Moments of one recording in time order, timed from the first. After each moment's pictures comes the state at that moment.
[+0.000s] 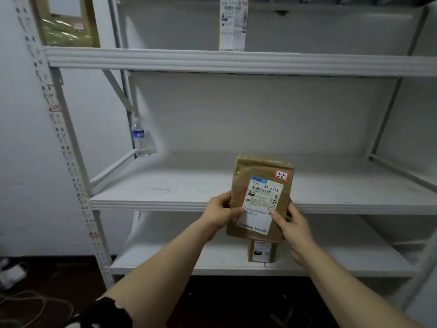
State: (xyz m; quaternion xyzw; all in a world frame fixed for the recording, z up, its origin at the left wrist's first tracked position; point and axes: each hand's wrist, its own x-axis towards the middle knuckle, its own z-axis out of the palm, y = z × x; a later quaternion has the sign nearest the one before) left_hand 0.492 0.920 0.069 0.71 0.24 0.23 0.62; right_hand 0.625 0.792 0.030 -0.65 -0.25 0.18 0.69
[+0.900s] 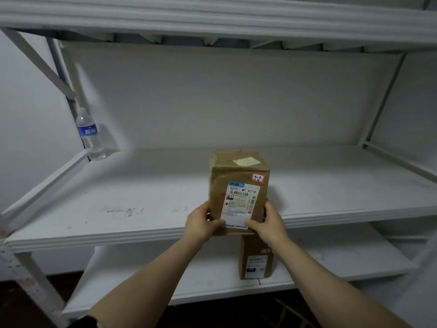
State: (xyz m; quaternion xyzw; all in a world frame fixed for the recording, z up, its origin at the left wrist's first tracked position) left_hand 0.612 1.057 0.003 0.82 0.31 0.22 0.43; right_hand 0.721 0.921 0.011 -0.78 -0.27 0.17 0.55
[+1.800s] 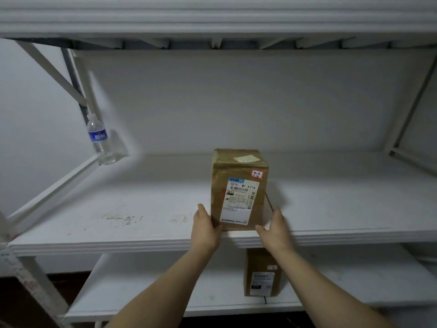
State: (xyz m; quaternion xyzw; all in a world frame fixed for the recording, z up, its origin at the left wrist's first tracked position) left_hand 0.653 1.049 0.002 0.79 0.44 0.22 0.36; right_hand 0.768 0.942 -0.004 -0.85 -0.24 0.15 0.45
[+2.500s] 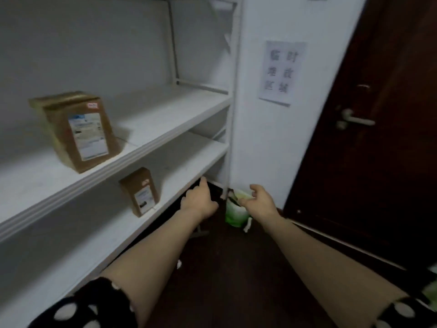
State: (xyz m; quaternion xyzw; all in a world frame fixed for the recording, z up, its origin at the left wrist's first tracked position) left_hand 0.523 0.808 -0.023 0.97 -0.04 -0.09 0.21; right_hand 0.492 0.652 -0.032 -0.84 0.17 0.02 0.51
